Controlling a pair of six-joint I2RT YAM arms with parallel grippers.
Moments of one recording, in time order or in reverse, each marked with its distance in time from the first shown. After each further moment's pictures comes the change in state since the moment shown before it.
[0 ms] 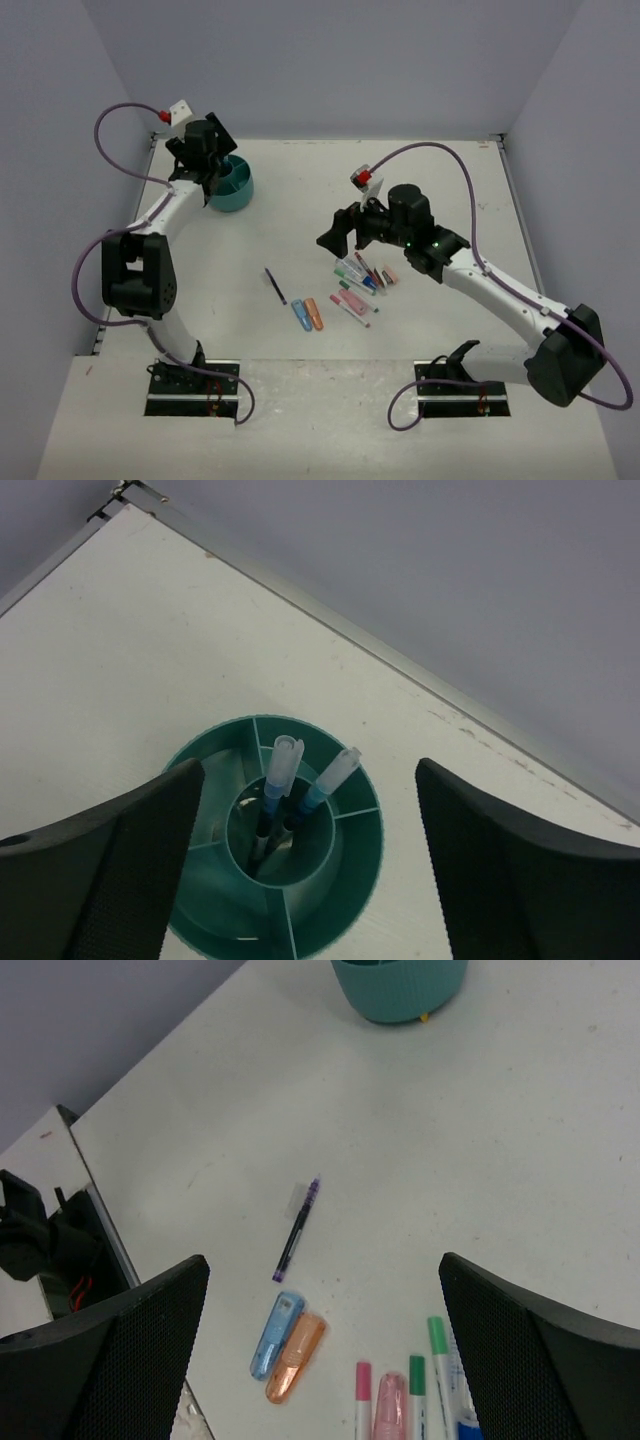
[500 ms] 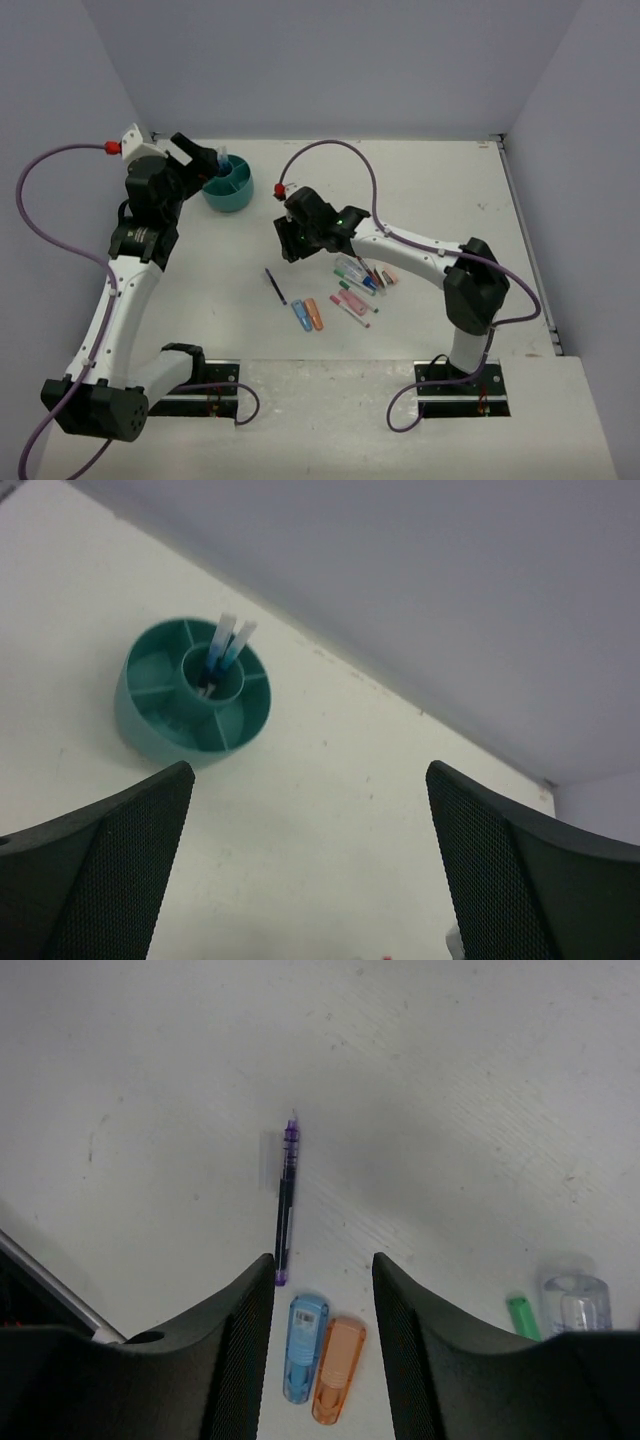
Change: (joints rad) left arm 0.000 -0.700 -0.194 -0.382 0.260 -0.170; right arm 0.277 0.623 0.546 -0.433 0.376 0.156
